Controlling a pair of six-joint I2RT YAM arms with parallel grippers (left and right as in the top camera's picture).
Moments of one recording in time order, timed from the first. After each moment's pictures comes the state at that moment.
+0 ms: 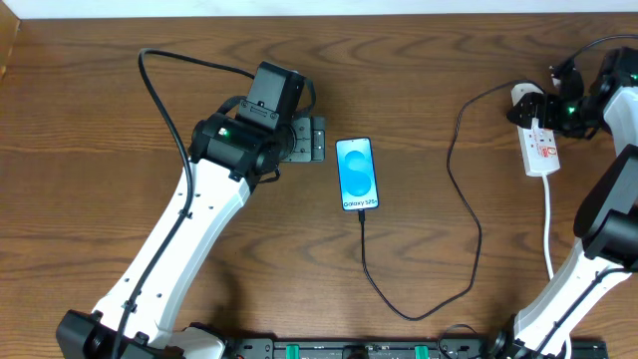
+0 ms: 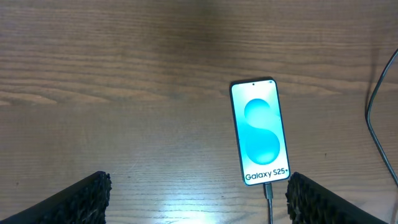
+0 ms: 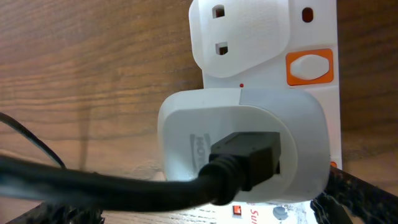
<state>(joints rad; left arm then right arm) -0.44 1.50 1.44 -0.97 -0.06 -0.38 -0.39 2.19 1.69 -0.84 -0.45 -0.23</state>
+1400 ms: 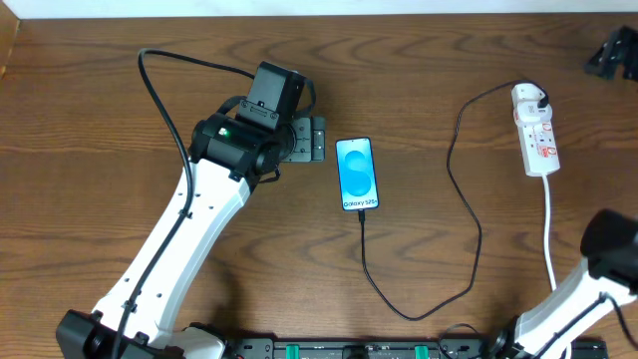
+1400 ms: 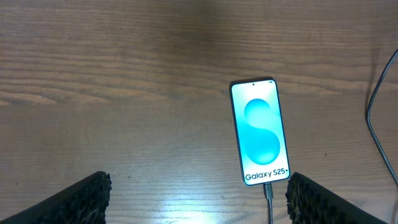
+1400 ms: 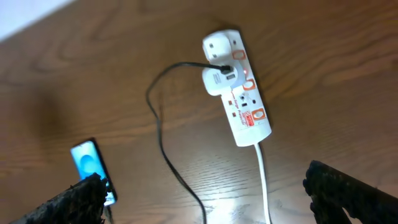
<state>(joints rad) -0.44 1.50 1.44 -0.97 -0.06 -0.38 -0.44 2.03 2.57 -1.69 -0.32 -0.05</state>
